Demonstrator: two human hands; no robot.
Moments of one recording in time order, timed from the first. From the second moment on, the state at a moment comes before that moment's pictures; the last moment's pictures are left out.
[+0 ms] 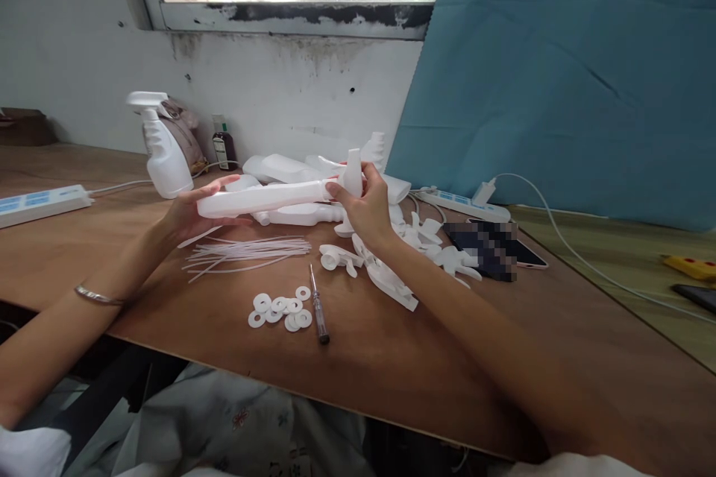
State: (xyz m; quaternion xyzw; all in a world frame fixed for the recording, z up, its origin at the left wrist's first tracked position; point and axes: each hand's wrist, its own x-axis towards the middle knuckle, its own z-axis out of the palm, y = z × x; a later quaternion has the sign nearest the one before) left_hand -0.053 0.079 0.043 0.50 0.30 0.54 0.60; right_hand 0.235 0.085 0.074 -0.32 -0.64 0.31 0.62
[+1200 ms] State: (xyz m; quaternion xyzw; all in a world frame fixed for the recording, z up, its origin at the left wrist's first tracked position) left_hand -0.046 0.074 0.043 0.61 0.35 0.71 -0.01; right_hand 0.237 0.093 0.071 -0.34 -0.52 0.62 0.48
